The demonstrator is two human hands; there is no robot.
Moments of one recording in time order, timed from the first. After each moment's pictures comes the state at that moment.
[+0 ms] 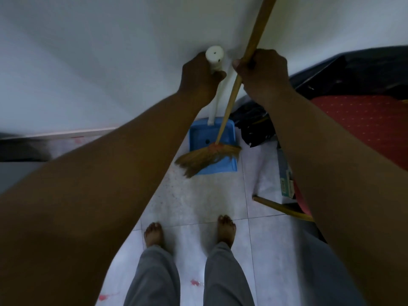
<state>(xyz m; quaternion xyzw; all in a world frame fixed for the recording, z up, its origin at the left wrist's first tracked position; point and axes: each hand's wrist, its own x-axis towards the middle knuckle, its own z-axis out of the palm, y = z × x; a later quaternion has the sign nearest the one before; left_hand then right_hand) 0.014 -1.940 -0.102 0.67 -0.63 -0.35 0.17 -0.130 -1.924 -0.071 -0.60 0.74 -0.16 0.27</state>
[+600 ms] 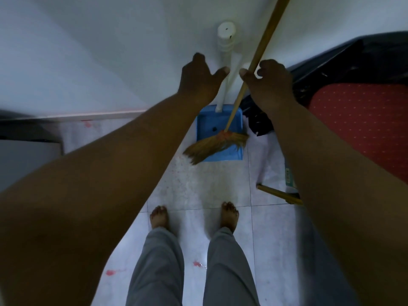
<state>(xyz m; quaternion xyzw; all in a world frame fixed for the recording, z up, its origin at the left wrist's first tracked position) 0.040 -1.900 -0.096 0.71 -0.57 -0.40 0.15 -0.119 -1.886 -0.097 -0.53 0.77 -0.15 0.32</state>
